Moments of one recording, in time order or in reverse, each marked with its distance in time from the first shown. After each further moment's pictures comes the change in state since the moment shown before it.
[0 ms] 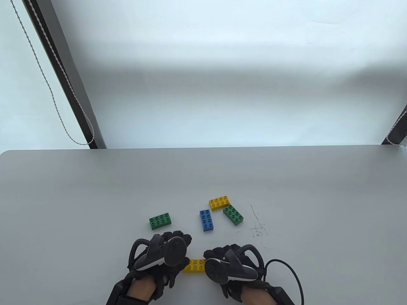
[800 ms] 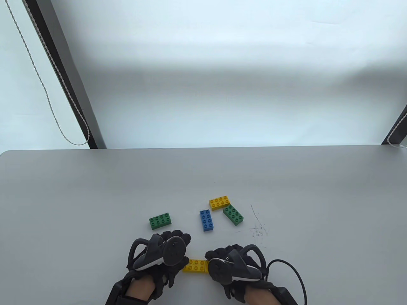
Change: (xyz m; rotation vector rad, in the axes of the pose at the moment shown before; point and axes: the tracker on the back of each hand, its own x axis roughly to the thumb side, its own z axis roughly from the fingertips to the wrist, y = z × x) left_hand -0.002 0.000 0.000 0.005 0.003 0.004; right_hand -0.003 0.000 0.004 -0.009 -0.017 -0.020
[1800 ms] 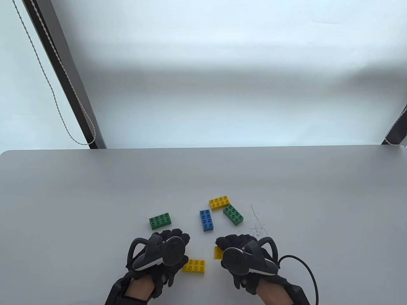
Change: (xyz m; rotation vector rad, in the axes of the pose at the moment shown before) left_hand -0.003 0.000 -0.001 0.024 -0.003 -0.015; right_hand -0.029 -0.038 0.015 -0.116 0.066 -0.068
